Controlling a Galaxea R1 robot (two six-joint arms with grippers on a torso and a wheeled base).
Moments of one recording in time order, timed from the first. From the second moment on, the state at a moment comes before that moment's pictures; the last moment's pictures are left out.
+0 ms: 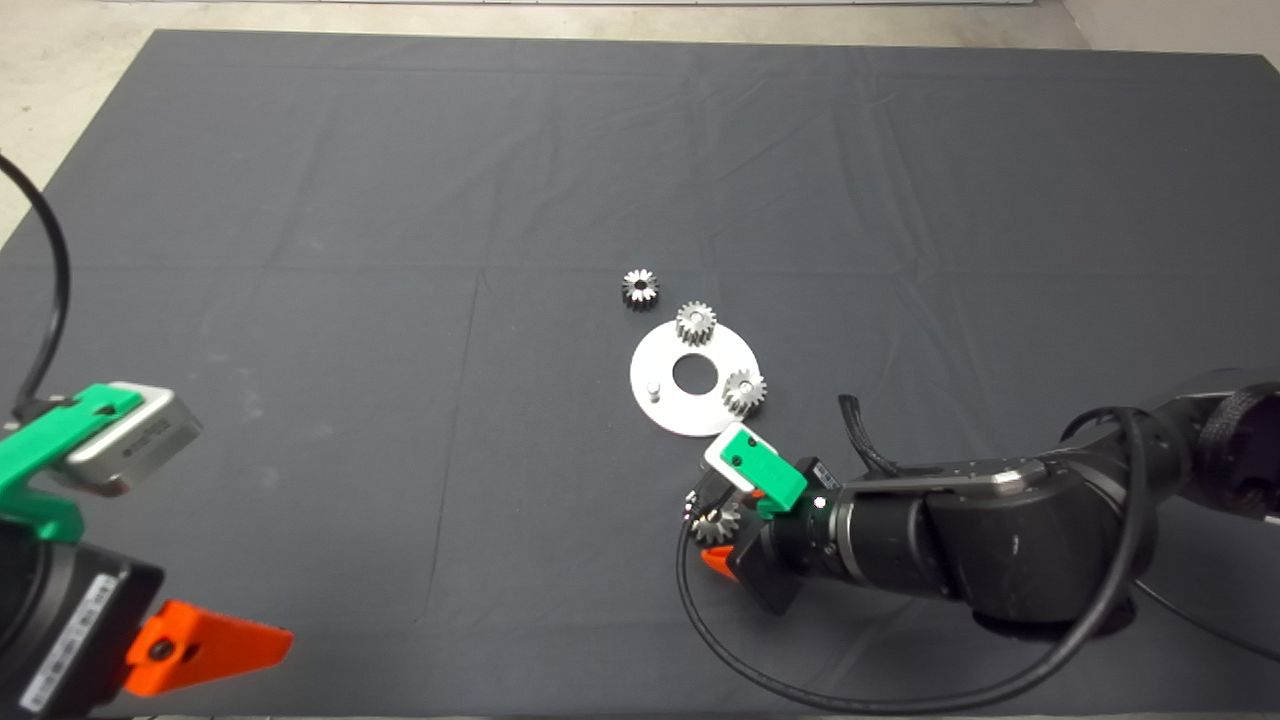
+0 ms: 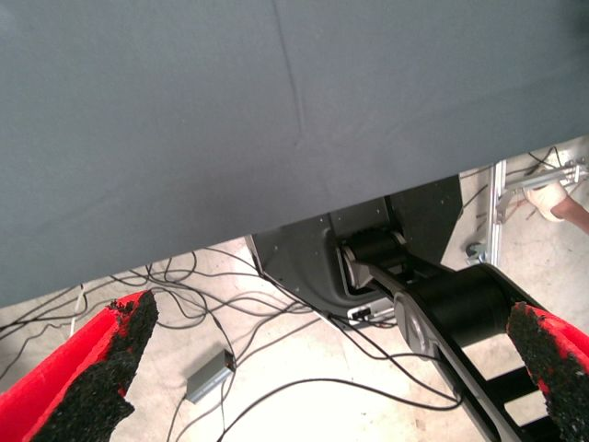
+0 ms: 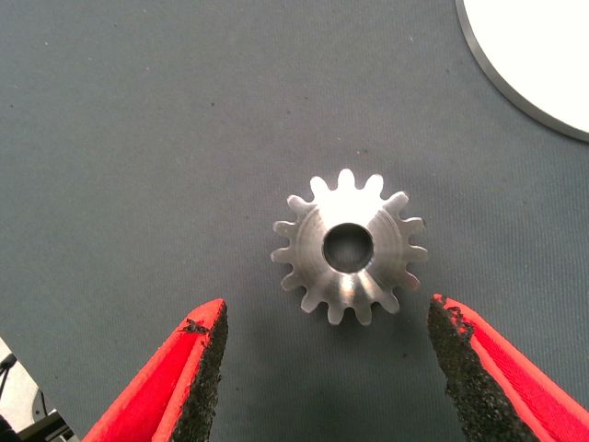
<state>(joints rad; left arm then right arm) -0.83 1.78 -0.29 -0.13 1.34 -1.25 0.01 2.59 -0.58 -0.95 -1.53 1.13</state>
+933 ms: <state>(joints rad) -0.82 1.78 -0.29 -0.13 1.33 -1.25 0.30 2.74 -0.98 -0.95 -1.54 1.18</state>
